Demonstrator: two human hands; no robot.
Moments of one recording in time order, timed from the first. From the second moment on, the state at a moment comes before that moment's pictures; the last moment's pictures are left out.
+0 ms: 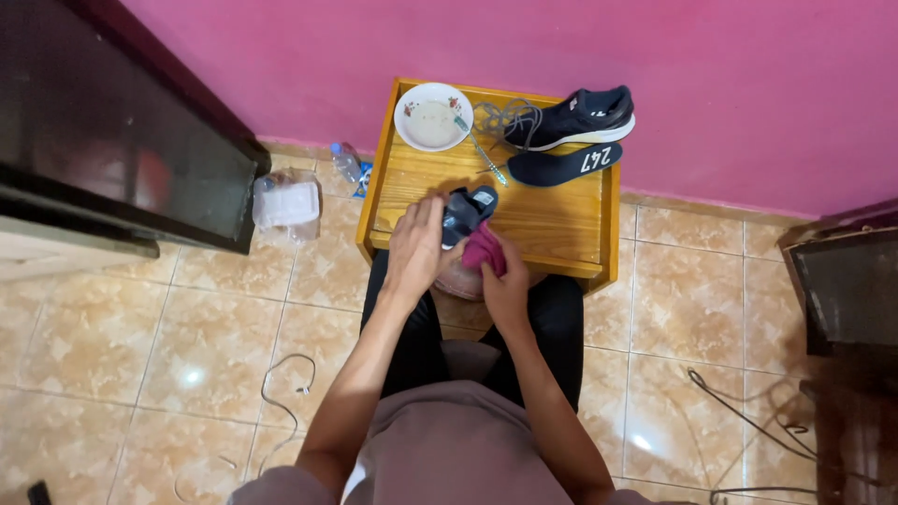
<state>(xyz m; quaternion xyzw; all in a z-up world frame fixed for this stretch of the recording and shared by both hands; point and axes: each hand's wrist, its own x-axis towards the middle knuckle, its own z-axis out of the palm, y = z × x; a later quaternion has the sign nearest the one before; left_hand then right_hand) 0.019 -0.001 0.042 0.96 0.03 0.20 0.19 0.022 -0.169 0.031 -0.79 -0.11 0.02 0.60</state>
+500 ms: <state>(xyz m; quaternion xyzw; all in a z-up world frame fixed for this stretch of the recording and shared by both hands) 0.030 0.008 0.077 0.94 -0.23 0.14 0.19 0.072 -0.207 0.115 -0.87 -0.36 -0.02 0.34</state>
